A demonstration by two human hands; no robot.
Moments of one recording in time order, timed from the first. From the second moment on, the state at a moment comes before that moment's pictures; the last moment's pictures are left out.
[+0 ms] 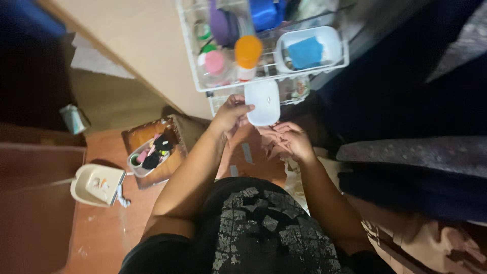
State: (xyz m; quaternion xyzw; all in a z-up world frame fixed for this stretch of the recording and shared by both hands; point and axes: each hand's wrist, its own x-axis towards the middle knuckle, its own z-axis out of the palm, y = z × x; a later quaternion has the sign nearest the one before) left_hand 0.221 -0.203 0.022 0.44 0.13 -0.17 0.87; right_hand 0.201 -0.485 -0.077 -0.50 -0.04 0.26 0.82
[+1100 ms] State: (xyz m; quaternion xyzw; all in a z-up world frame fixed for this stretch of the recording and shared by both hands) left_hand -0.032 -0.014 0.067 0.90 0.06 0.26 0.33; right_hand 0.097 -0.204 -0.023 -0.59 -0.07 0.51 0.62
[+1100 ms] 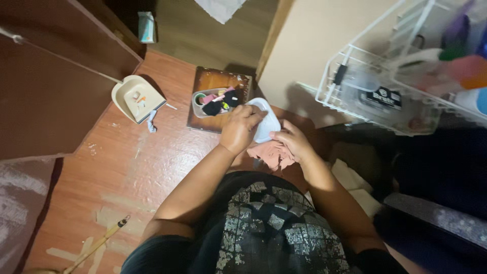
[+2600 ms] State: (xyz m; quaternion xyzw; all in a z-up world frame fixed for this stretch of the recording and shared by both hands) left_hand -0.136 0.162 0.049 0.91 0.13 0.26 0.31; right_hand 0.007 0.001 -0.014 -0.66 -0.04 0.55 0.52
